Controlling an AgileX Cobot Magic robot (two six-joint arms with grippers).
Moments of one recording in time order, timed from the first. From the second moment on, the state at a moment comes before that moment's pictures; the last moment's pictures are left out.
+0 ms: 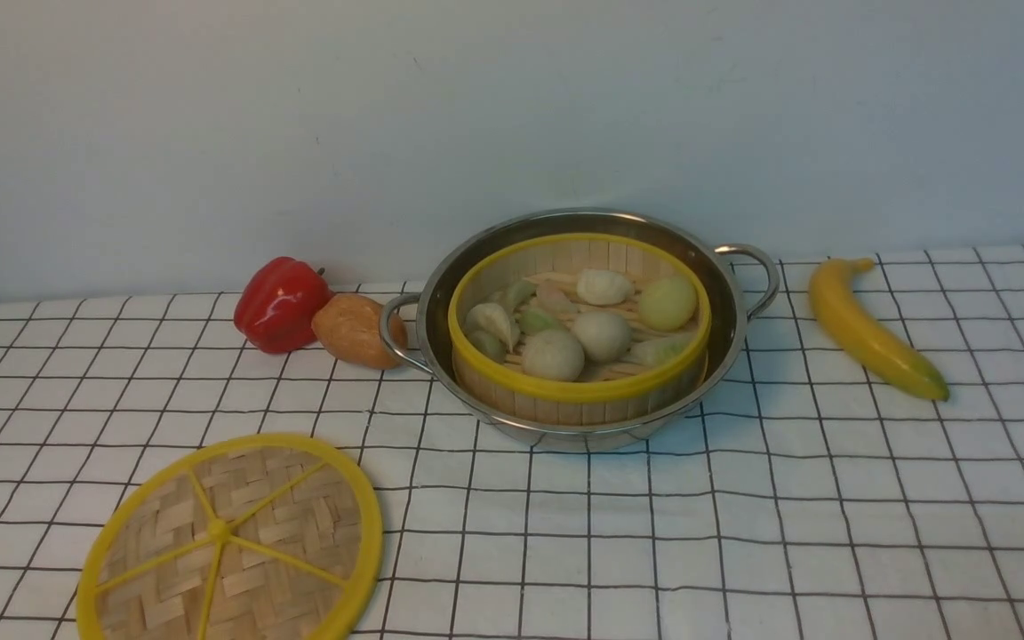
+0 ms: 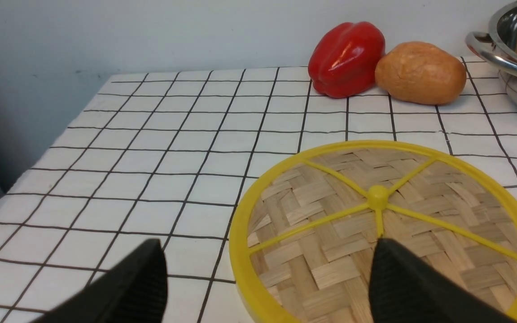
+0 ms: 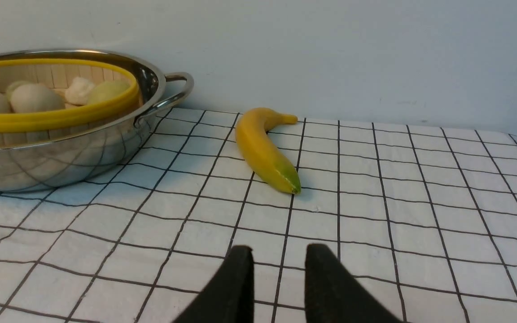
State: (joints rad) right arm 0.02 0.00 0.01 0.11 0.35 -0.05; left arm 0.10 0.00 0.01 0.11 0.37 -0.04
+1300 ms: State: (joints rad) right arm 0.02 0.00 0.01 0.13 0.34 -0.06; left arm 0.10 0.00 0.01 0.18 0.02 -0.11
